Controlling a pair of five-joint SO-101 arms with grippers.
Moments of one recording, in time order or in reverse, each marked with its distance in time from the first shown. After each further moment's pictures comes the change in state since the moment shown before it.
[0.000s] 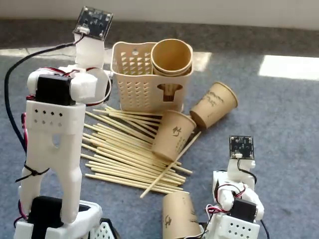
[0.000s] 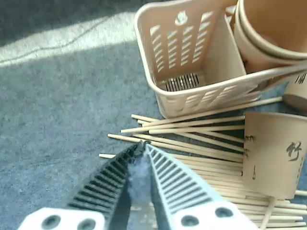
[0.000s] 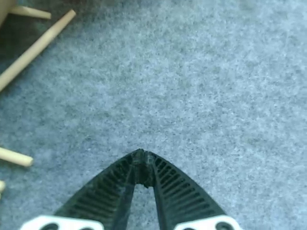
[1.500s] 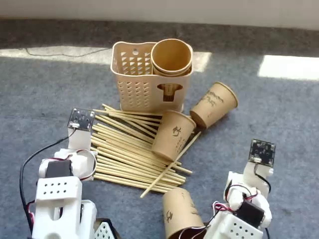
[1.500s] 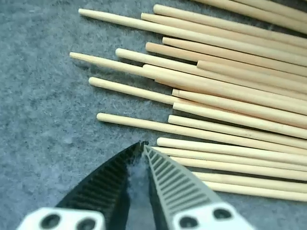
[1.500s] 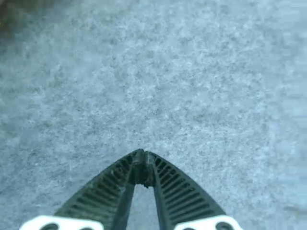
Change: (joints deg) left arm -14.5 -44.0 85.2 -31.0 -6.9; right arm 14.1 -0.1 -3.5 0.0 0.4
